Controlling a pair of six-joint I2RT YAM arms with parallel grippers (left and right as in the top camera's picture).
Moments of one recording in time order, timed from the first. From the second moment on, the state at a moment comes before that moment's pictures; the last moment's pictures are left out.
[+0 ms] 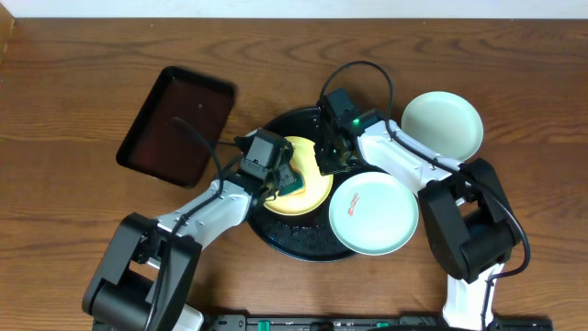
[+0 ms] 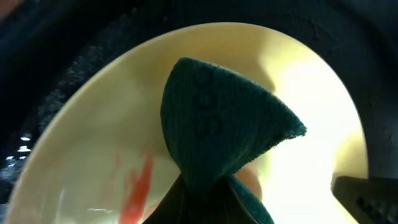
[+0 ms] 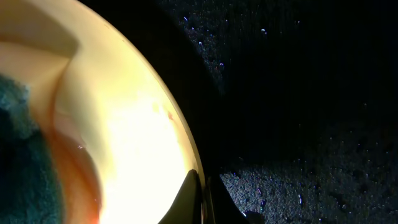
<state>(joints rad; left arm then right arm) -0.46 1.66 0.77 -0.14 -0.02 -0.88 0.53 2.04 1.38 -0.67 -0.13 0.28</state>
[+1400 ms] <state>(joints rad) -0.45 1.57 0.81 -0.11 0.10 -0.75 0.53 2.04 1.38 -0.67 -0.14 0.28</state>
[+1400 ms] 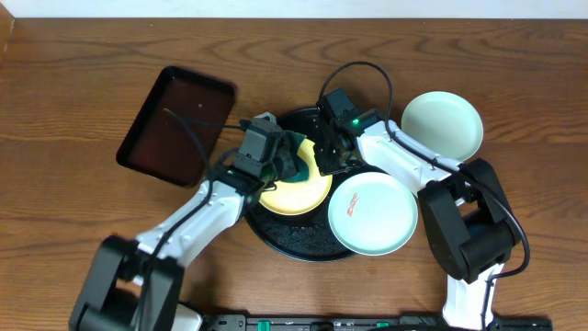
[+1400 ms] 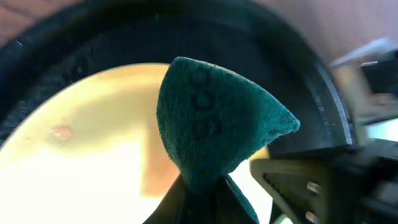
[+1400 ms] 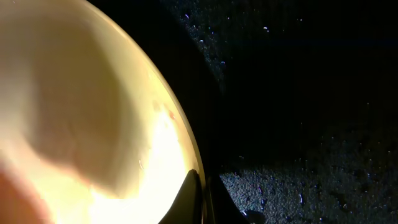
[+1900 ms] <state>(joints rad) -0.46 1.71 0.81 -0.08 -0.04 -0.67 0.53 2.04 1.38 -0.68 -0.13 0.28</state>
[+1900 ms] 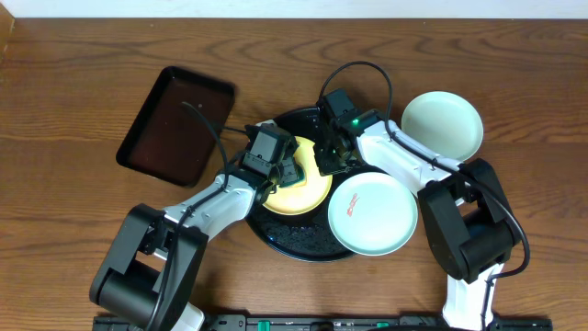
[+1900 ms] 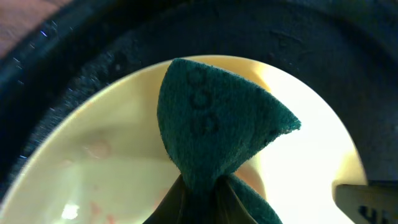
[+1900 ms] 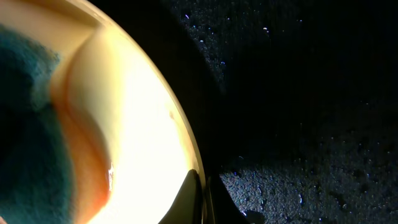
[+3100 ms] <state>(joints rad) -0.45 1.53 0.82 -0.08 0.05 -0.65 0.53 2.04 1.38 -0.69 -0.13 0.28</state>
